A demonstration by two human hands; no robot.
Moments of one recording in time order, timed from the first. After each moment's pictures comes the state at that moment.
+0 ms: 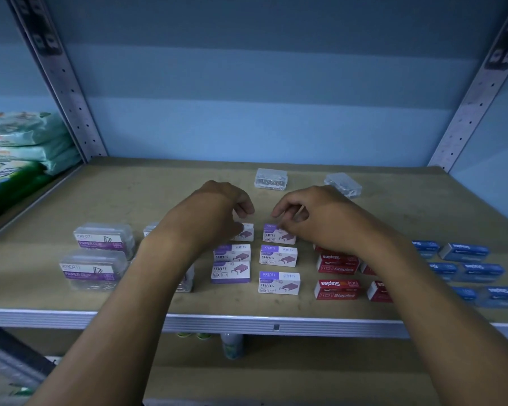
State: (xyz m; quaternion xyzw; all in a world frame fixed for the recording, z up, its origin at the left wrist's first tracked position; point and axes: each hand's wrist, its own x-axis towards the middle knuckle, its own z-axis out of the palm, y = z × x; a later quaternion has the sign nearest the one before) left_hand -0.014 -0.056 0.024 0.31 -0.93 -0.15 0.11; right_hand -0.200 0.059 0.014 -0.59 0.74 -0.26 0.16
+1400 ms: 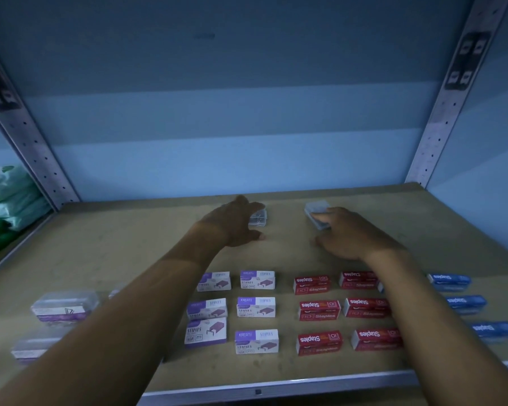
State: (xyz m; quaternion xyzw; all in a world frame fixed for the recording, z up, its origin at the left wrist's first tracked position) left_hand -0.133 -0.128 0.003 0.28 -0.96 -0.10 0.00; right_hand -0.300 0.053 0.003 -0.49 0.85 -0.15 0.13
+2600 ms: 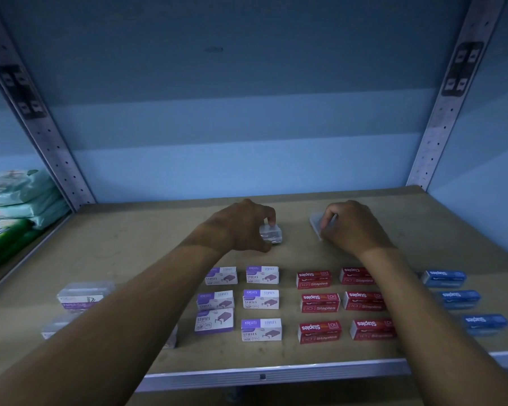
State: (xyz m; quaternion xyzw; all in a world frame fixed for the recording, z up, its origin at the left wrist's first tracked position) left_hand -0.119 -0.099 0.025 0.21 -0.97 -0.08 0.03; right_hand -0.289 0.061 0.004 -0.41 0.86 -0.29 0.02
